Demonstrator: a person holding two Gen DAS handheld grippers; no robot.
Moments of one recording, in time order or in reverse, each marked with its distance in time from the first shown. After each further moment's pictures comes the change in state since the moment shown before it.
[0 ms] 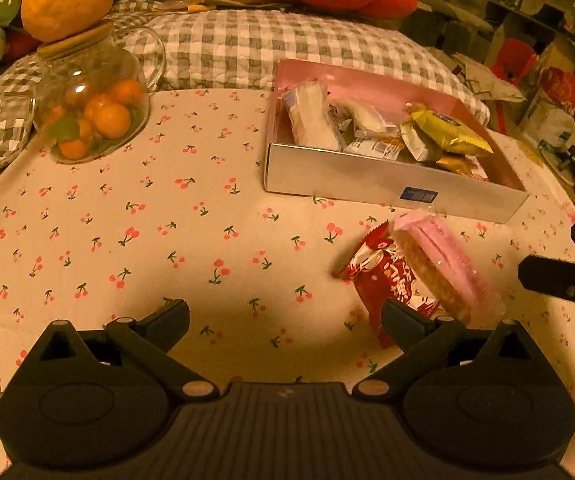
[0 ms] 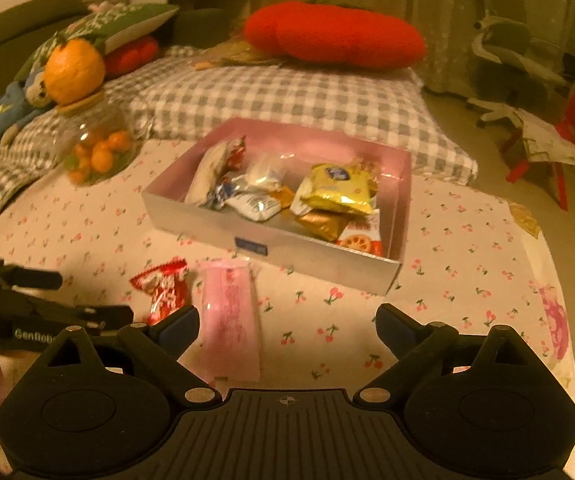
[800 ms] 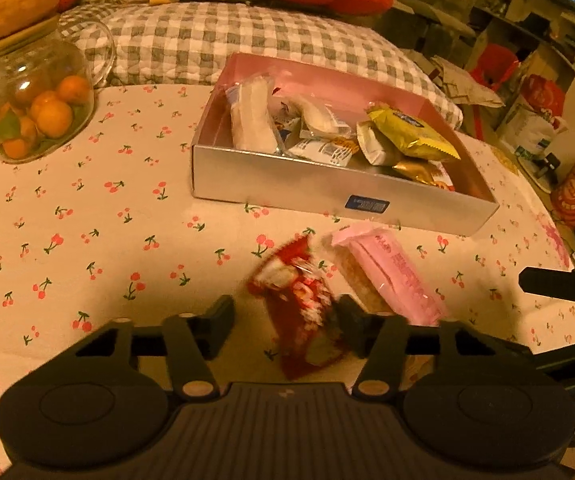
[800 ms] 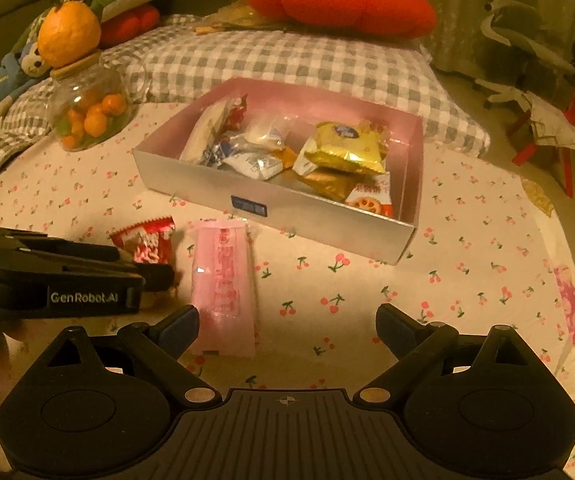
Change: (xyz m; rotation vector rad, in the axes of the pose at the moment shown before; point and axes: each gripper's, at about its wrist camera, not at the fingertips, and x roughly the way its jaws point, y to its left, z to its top) left arm 0.020 -0.027 0.010 -0.025 0.010 -0.086; right arm 0.024 0.001 -0.011 -0.015 0.078 0.004
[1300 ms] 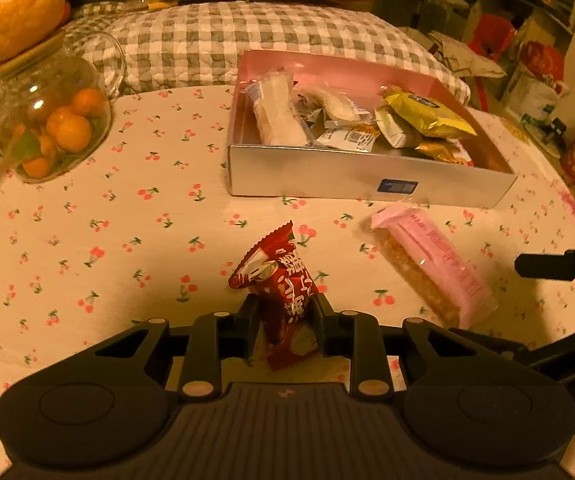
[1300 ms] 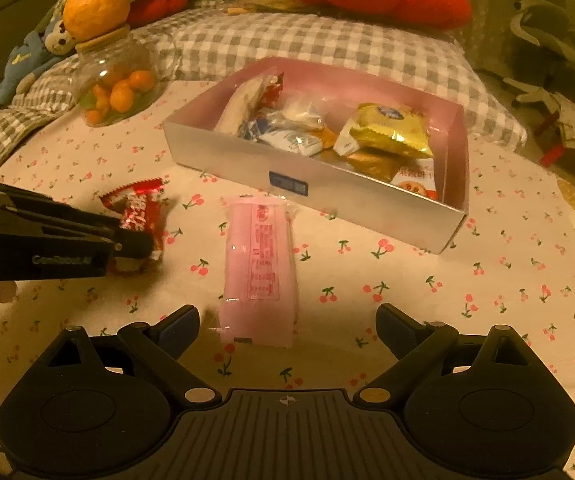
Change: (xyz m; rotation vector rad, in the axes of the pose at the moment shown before) left arm -0.010 0.012 0.000 0.112 0.030 0.060; right arm 0.016 0.015 -0.006 -0.046 0.030 0.060
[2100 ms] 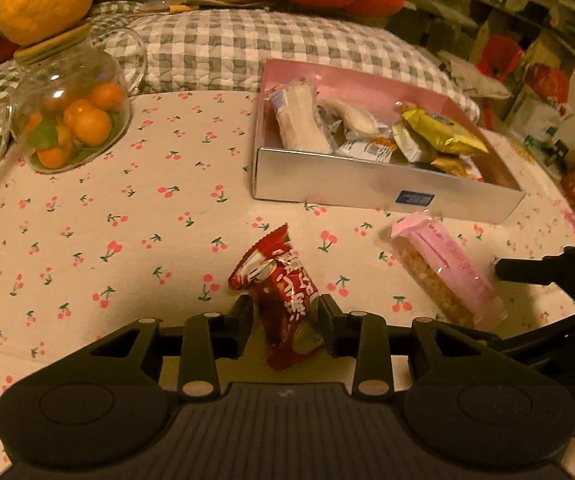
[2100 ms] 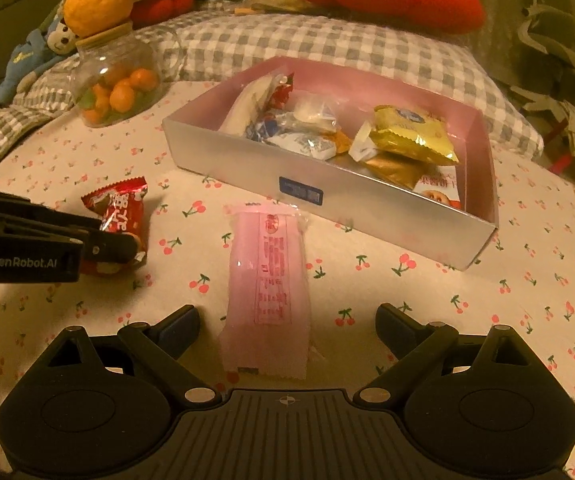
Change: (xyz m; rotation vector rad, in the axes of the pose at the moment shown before) left arm -0.001 0.017 -0.007 -0.063 -0.050 -0.026; right arm 0.021 0.004 0.003 -0.010 -0.034 0.014
